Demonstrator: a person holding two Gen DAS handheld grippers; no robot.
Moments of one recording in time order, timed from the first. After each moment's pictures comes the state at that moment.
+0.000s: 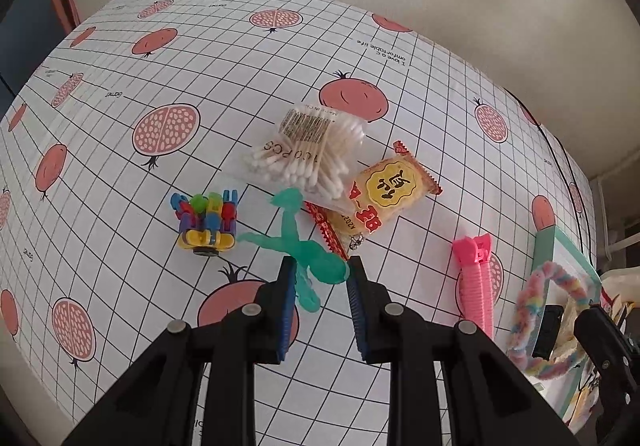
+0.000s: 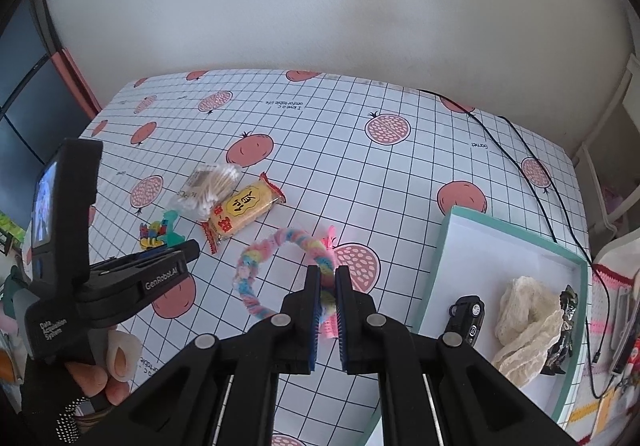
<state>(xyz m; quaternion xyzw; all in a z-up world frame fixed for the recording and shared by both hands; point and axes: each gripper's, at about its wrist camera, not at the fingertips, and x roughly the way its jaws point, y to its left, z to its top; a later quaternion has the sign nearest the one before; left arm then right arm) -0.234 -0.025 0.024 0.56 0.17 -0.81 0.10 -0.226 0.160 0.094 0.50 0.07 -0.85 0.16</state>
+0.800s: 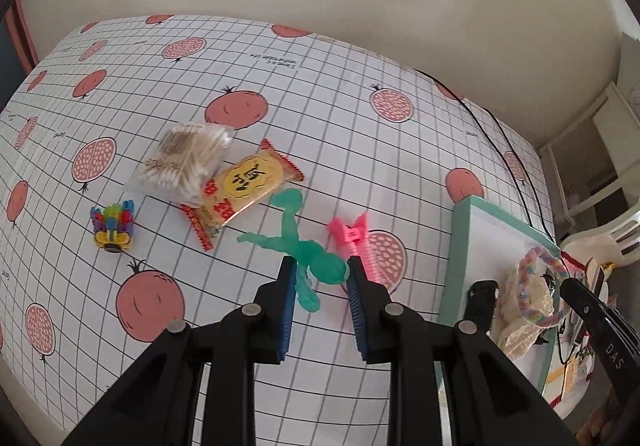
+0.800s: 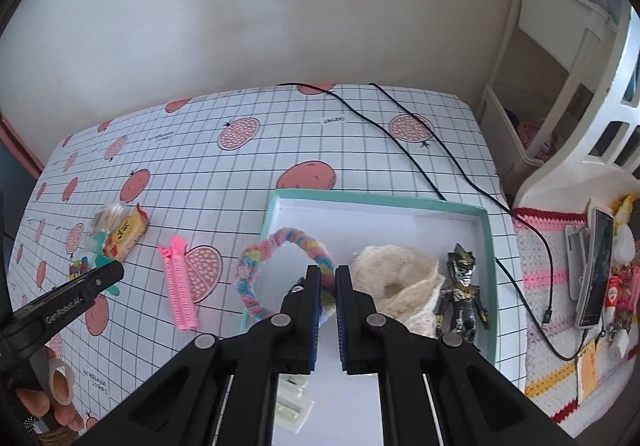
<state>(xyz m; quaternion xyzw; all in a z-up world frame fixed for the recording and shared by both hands) -0.236 0.064 0.056 0.53 0.14 -0.83 0.02 -0.240 0.313 0.096 0.51 0.00 -0.86 0.03</state>
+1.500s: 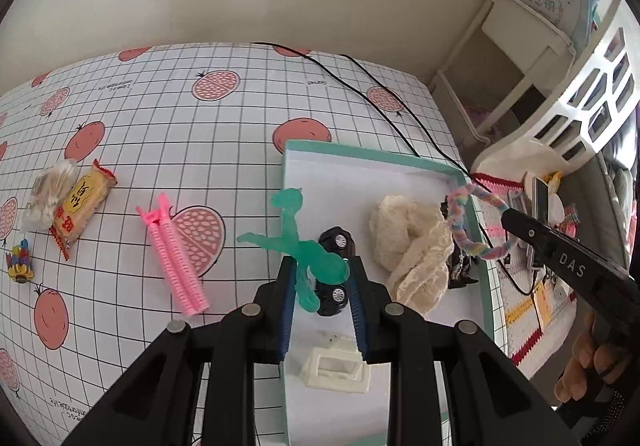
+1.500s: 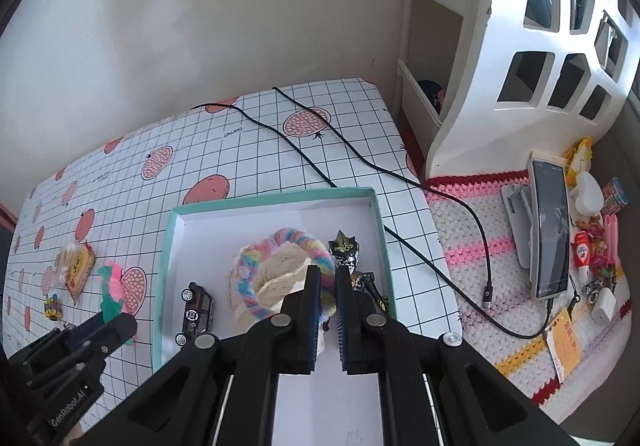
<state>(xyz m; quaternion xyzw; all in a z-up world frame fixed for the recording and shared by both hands) -0.221 0.200 0.070 0.53 0.07 -0.83 -0.14 -0.232 0.413 0.093 0.50 -0.05 -0.86 -0.05</state>
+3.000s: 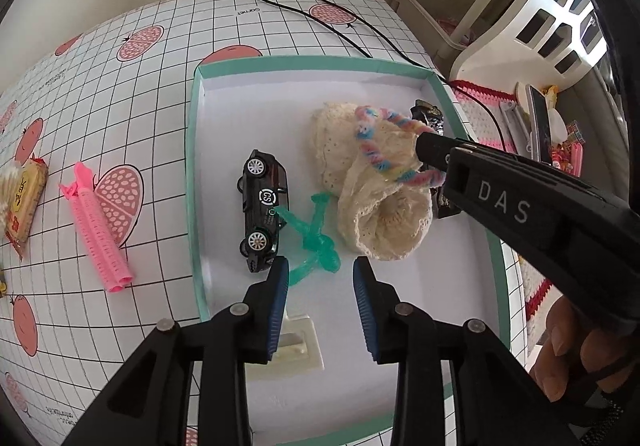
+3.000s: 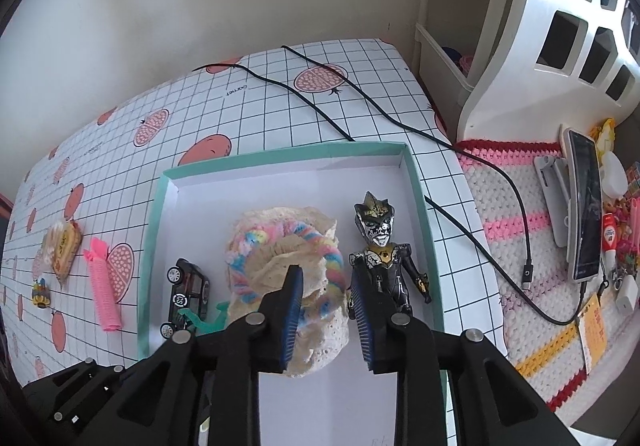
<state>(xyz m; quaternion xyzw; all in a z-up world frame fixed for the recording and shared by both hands) -0.203 0.256 0.022 0.60 0.00 -0.78 -0.18 -0.240 0.394 0.048 0.54 -0.05 -0.84 -0.03</state>
